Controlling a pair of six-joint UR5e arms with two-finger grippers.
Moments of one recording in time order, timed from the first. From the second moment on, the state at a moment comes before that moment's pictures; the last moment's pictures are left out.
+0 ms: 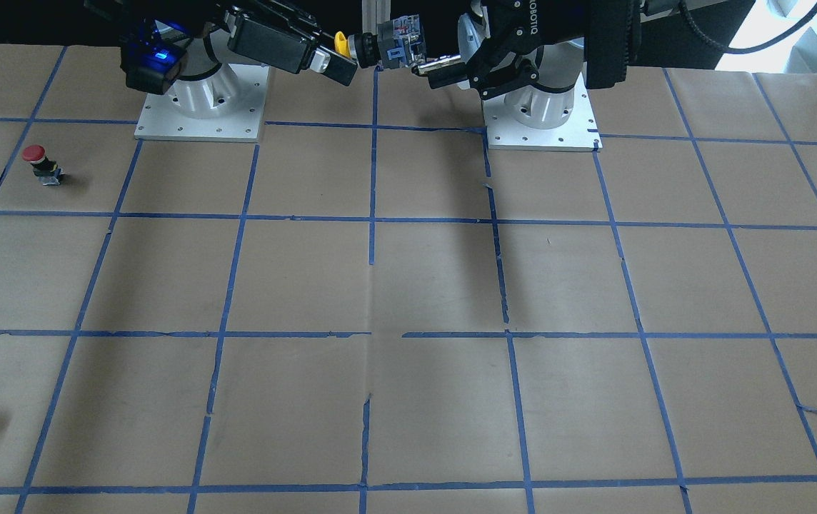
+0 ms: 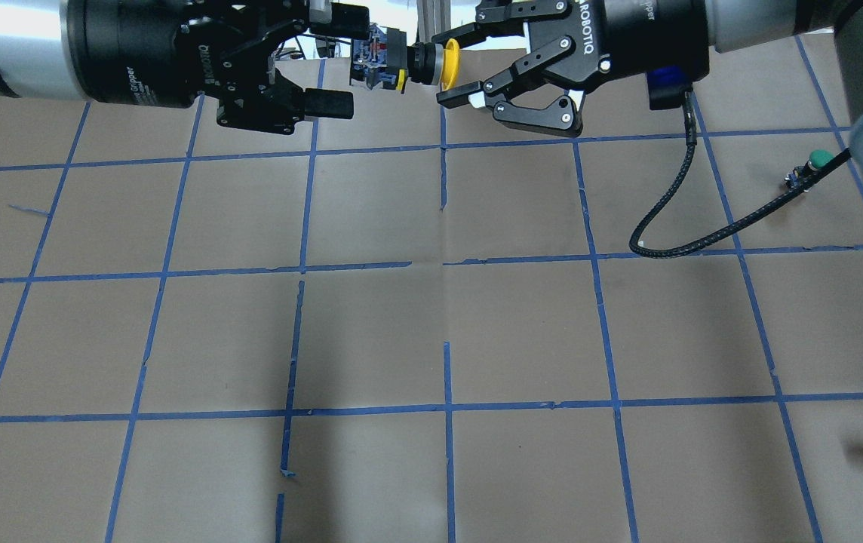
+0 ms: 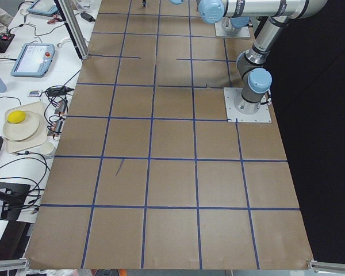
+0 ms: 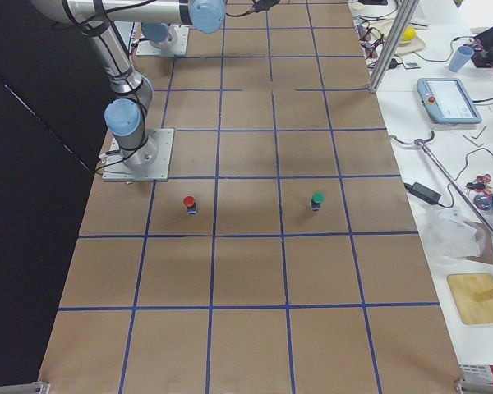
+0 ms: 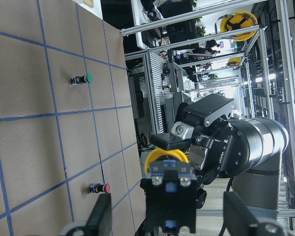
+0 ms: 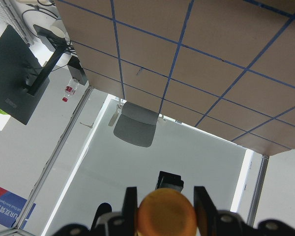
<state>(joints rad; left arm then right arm) -1.44 -1.43 -1.69 -1.75 0.30 0.32 1.51 -1.70 1.70 -1.76 -0.44 1.31</state>
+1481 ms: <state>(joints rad) -1.47 -1.54 -1.68 -1.43 1.35 0.35 1.10 -1.69 1.85 -1.65 -1.30 -0.01</state>
